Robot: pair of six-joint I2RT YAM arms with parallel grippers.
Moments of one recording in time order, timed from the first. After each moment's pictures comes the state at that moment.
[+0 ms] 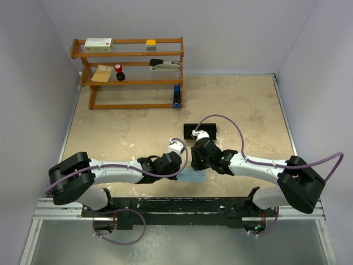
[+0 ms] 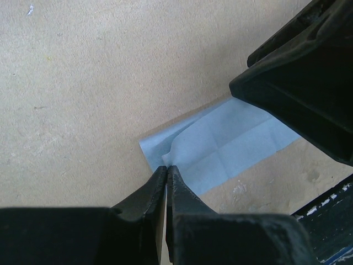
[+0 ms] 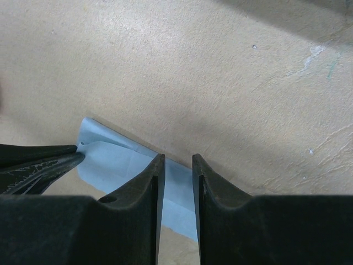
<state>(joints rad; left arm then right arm) -1.14 1.45 0.66 -0.07 -0.29 -0.65 0.89 1.33 0.61 -0.17 0.15 0.54</state>
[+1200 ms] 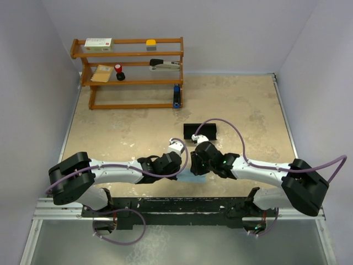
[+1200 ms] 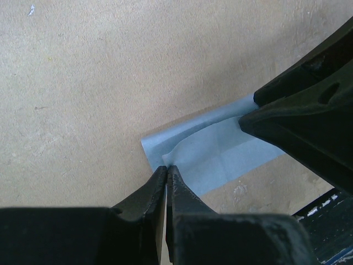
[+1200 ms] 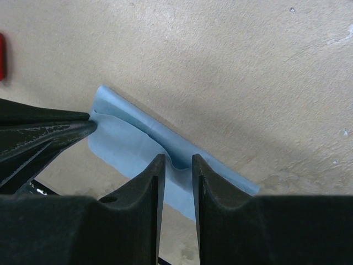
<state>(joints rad) -1.14 1.45 0.66 -0.07 -0.29 -0.65 0.92 1.29 0.56 -0.17 0.09 0.56</state>
